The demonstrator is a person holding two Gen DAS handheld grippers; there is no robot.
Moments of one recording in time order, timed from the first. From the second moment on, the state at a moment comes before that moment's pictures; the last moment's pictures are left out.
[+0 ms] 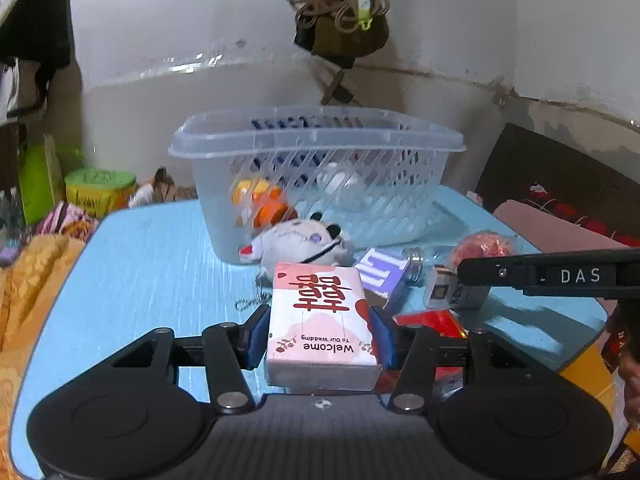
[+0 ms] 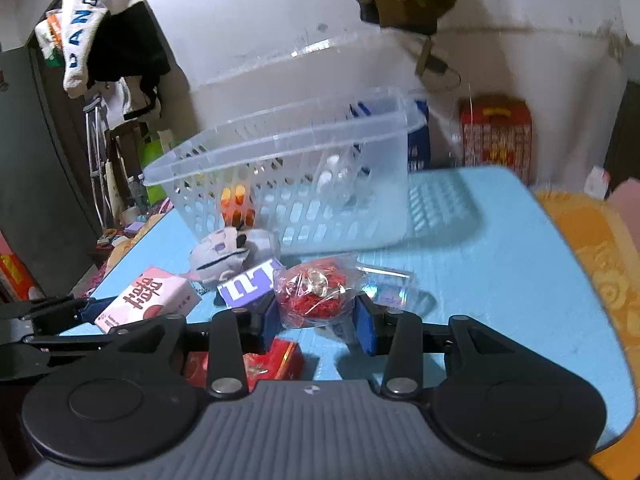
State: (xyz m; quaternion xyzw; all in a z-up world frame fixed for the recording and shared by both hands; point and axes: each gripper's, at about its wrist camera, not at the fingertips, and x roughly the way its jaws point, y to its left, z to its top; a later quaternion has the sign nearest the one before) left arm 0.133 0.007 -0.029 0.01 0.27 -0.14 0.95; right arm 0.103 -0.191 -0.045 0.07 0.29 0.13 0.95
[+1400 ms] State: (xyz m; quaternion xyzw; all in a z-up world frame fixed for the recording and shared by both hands) left arm 0.303 -0.005 0.054 -0.07 0.20 -0.10 0.97; right arm 0.250 -0.183 0.003 0.00 0.21 0.15 0.97
